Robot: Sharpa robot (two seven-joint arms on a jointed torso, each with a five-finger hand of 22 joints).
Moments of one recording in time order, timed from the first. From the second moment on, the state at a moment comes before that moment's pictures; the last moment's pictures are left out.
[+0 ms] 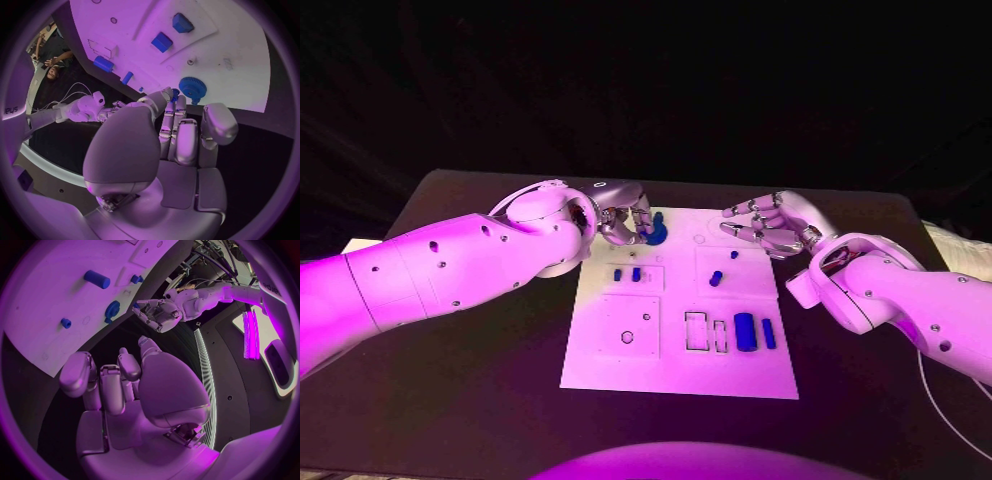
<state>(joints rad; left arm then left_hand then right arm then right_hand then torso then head) 1.20 -0.69 0.04 1.42 -1.50 -0.14 -0.14 1.47 -0.16 0.52 0.03 0.12 1.11 0.12 0.13 0.16 1.20 0.06 0.23 0.10 1.47 -0.02 1.34 1.15 0.11 1.46 0.07 1.07 1.20 1.00 -0.90 0.14 1.58 -0.96 -0.44 0.10 1.33 0.00 -0.01 0.21 0.38 0.94 0.16 0.07 0.08 1.31 0.07 1.16 1.23 1.47 -0.01 1.45 1.31 0.09 1.34 0.09 1.29 1.03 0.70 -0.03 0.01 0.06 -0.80</state>
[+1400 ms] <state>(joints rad) 1.18 -0.69 0.02 1.38 -1.46 -0.07 -0.15 1.46 -0.16 0.52 0.03 0.12 1.12 0.12 0.13 0.16 1.21 0.06 0.22 0.10 1.47 -0.02 1.34 1.14 0.11 1.46 0.07 1.08 1.21 1.00 -0.90 0.14 1.58 -0.95 -0.44 0.10 1.33 0.00 -0.01 0.21 0.38 0.94 0.16 0.07 0.08 1.31 0.07 1.16 1.23 1.47 -0.01 1.45 1.31 0.09 1.34 0.09 1.29 1.03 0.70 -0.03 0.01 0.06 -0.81</state>
